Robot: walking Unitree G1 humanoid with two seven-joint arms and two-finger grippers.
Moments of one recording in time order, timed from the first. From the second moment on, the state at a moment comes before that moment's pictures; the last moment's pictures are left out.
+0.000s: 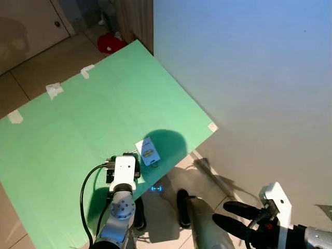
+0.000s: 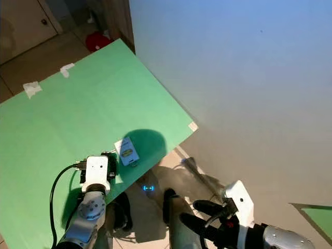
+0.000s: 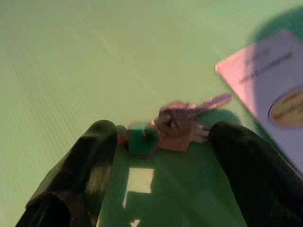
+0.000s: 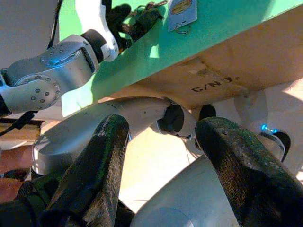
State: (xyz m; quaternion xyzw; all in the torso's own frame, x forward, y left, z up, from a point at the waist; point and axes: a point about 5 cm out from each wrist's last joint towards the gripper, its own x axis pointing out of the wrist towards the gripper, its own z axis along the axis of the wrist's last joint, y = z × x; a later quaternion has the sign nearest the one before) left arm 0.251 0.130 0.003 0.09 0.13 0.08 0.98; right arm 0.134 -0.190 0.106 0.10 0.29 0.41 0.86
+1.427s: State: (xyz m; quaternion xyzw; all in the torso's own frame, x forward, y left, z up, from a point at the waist) left arm 0.270 0.129 0.039 0.10 0.04 0.03 0.99; right arm 0.127 -0.196 0.083 0.11 0.30 0.40 0.86
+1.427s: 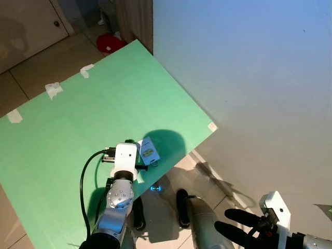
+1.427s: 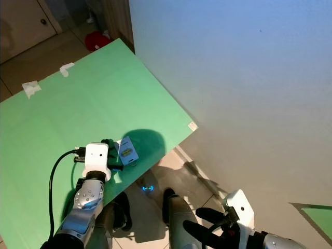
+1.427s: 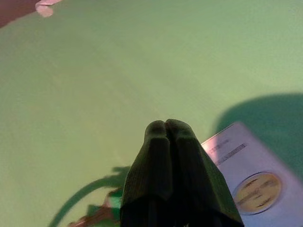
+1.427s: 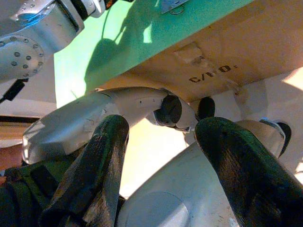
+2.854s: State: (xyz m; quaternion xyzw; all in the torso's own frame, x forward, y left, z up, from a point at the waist) left arm 0.272 0.143 0.013 0.15 0.11 0.05 0.98; right arm 0.125 -0.187 0.100 0.10 0.29 0.41 0.86
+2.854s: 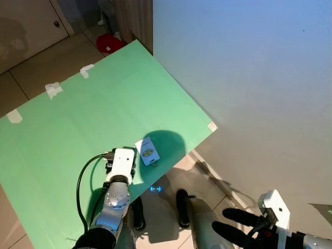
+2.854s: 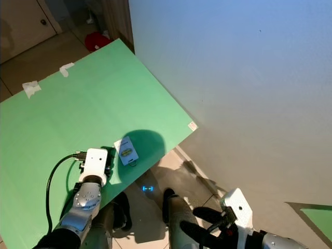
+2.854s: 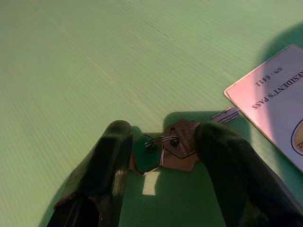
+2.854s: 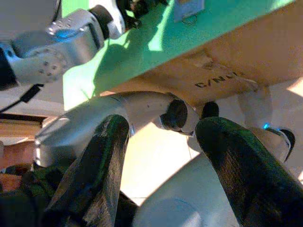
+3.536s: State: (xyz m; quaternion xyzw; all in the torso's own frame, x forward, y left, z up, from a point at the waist) left arm 0.276 0.148 0.004 0.10 0.15 0.06 0.98; right arm 0.120 -0.153 0.144 0.10 0.27 0.42 0.86
